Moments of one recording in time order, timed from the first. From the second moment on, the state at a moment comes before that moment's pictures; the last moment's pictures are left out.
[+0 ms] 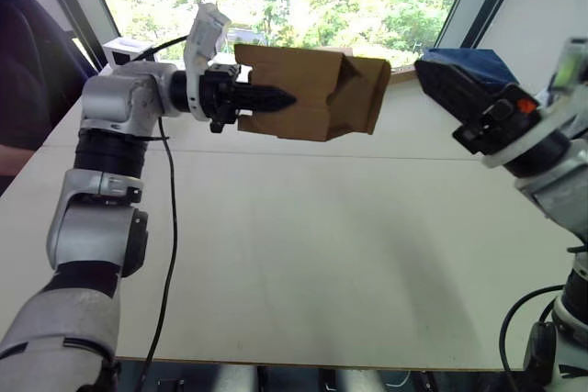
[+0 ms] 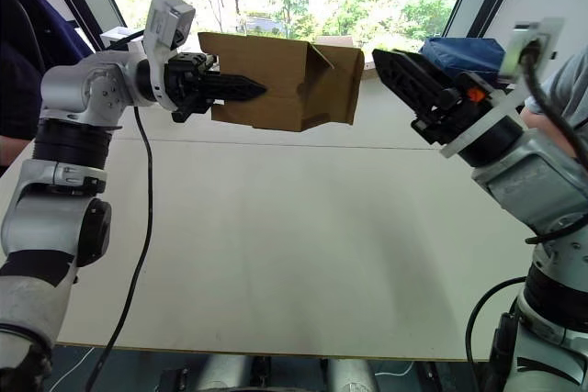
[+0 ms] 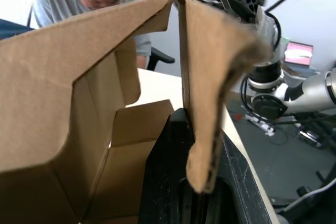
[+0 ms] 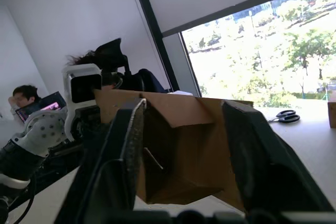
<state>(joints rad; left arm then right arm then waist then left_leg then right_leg) -1.24 0.55 -0.06 0.62 -0.53 0.70 -1.54 -0.52 -0.70 -0.39 -0.50 1.52 0.82 0.03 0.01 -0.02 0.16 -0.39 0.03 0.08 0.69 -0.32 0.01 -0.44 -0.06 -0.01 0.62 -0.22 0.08</state>
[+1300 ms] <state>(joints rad) -1.19 0.51 -0.02 0.48 -0.58 0.76 -1.51 -0.70 -0.49 -0.12 -0.39 1.14 0.81 0.15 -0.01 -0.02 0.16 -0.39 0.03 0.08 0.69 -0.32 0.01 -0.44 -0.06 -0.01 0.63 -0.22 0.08</state>
